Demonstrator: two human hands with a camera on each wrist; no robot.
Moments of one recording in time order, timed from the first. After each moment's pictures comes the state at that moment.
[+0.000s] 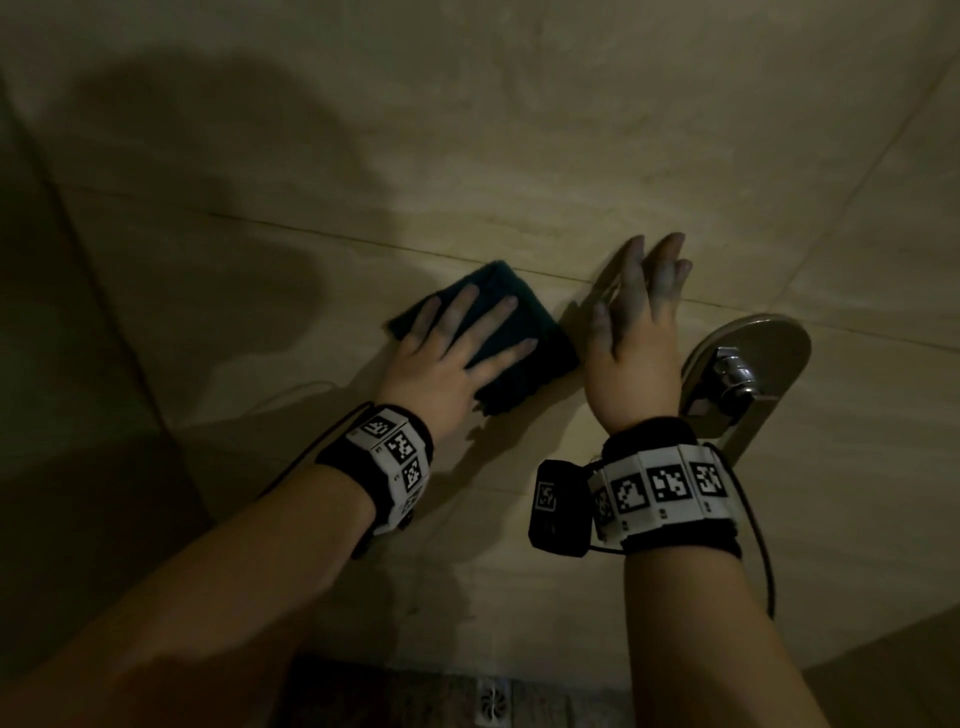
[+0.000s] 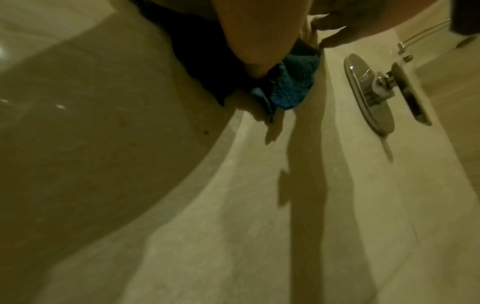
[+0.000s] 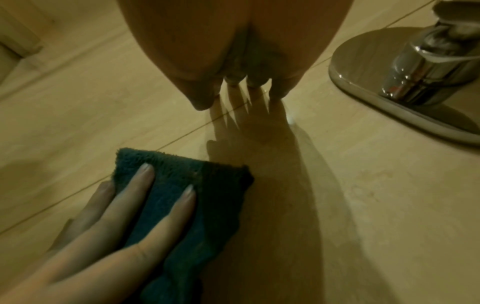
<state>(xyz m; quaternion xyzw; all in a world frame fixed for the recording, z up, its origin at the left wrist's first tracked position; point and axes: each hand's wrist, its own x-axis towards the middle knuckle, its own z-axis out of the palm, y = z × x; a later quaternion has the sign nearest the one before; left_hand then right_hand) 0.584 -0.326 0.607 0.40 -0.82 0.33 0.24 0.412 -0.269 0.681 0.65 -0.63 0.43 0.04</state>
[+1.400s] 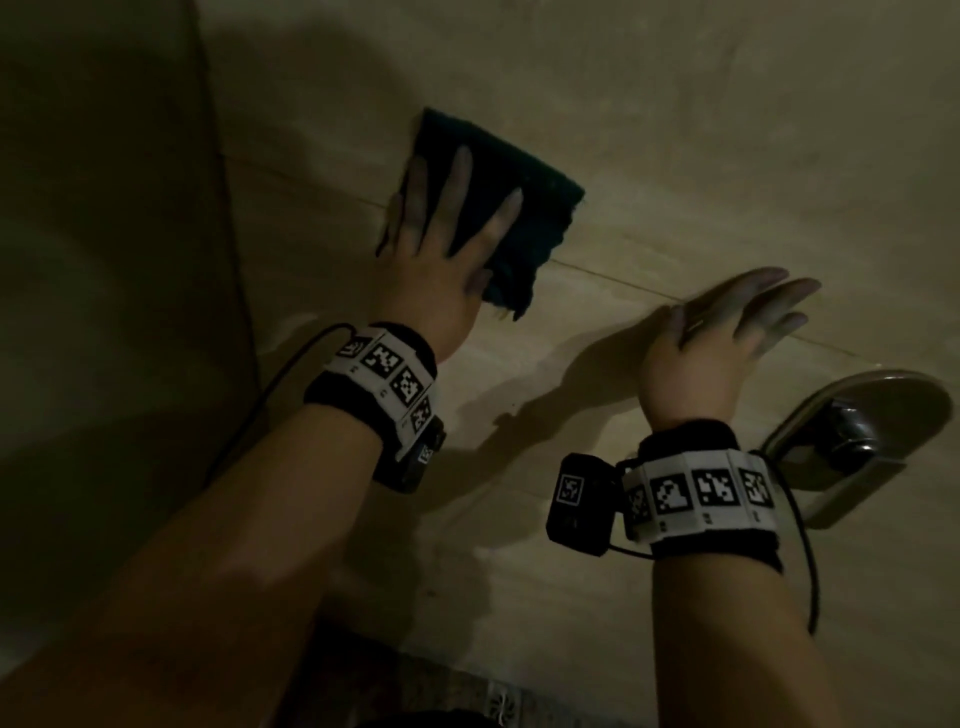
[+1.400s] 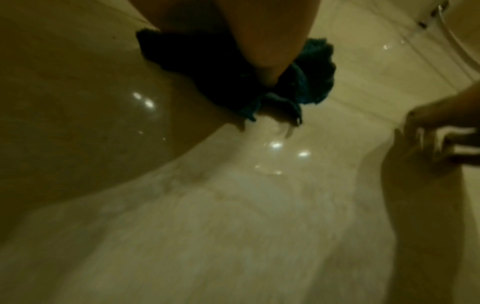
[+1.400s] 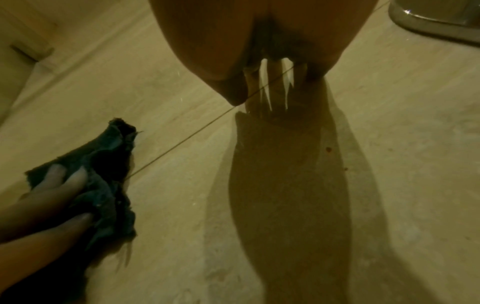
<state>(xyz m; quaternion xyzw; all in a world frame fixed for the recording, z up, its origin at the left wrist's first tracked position) 0.673 -0.328 0.669 0.55 -0.72 0.20 0.36 0.467 -0.286 0.694 0.55 -0.71 0.45 0.01</state>
